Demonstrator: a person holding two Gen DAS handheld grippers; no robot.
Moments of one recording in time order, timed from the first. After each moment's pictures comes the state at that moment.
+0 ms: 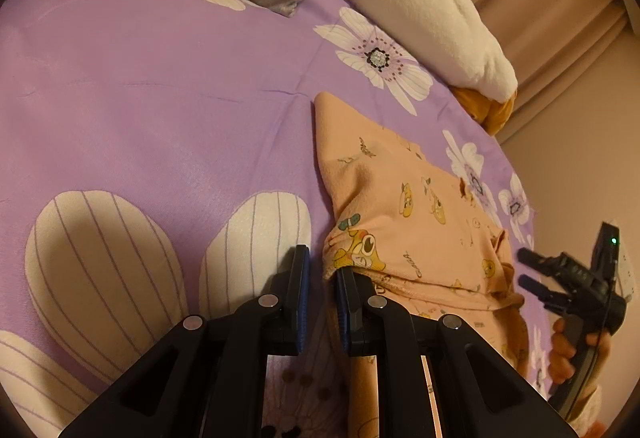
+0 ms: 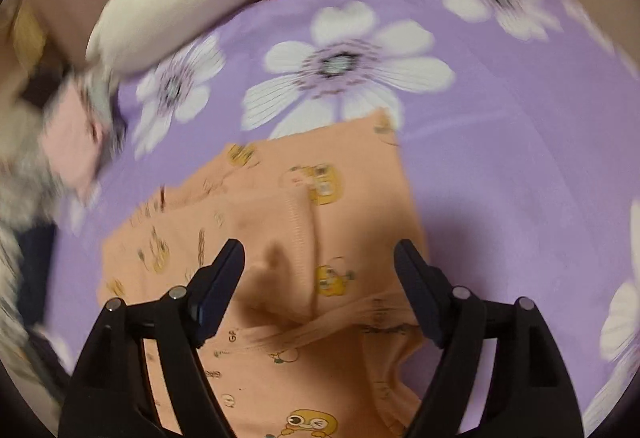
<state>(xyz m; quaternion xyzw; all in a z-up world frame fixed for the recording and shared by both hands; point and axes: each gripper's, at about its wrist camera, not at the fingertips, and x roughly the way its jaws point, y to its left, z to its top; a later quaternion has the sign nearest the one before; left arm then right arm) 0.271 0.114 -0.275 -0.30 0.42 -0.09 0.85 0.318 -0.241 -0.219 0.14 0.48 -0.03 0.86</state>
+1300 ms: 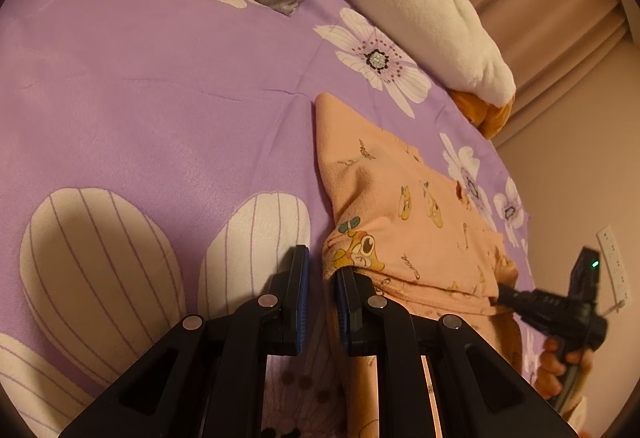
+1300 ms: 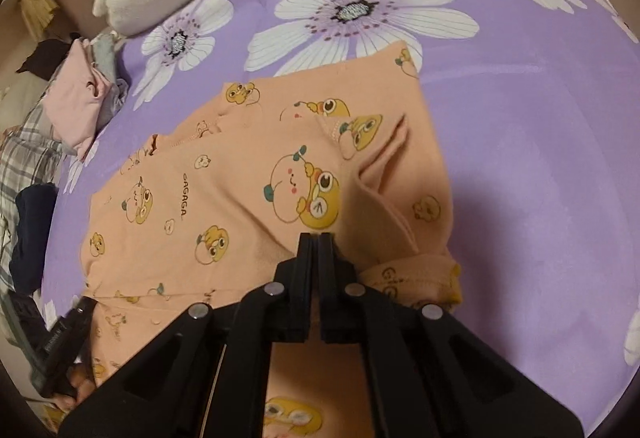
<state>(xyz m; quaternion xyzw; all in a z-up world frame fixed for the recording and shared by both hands) 0.272 0.115 -0.274 -0.30 0.42 -0.10 0.85 0.318 -0.243 -0.250 0.16 0.52 0.00 0.84</state>
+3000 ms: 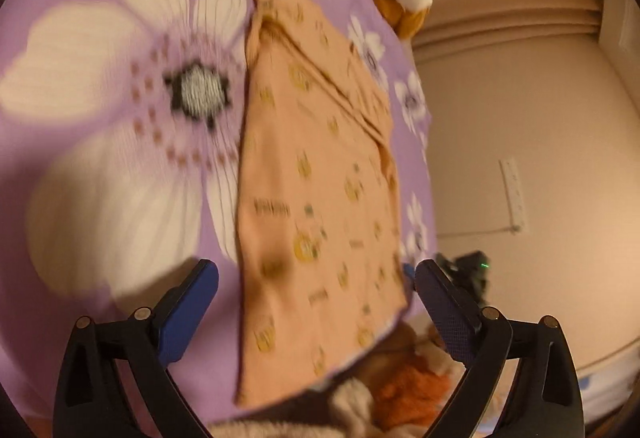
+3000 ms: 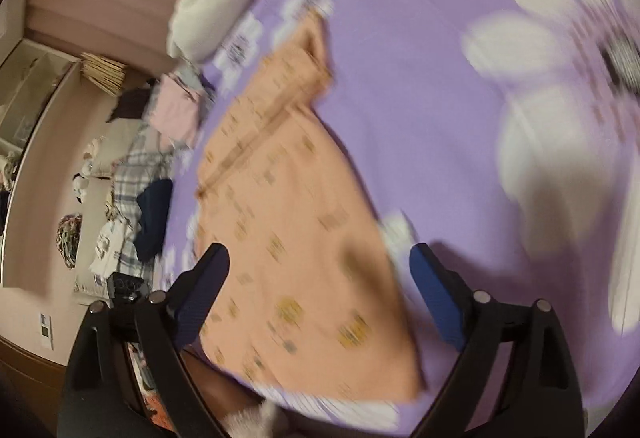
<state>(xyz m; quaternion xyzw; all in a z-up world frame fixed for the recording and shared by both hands) 0.123 0.136 -0.251 -0.39 0.54 -0.30 0.69 0.087 -0.348 -0.241 0.36 0.50 0.13 0.78</state>
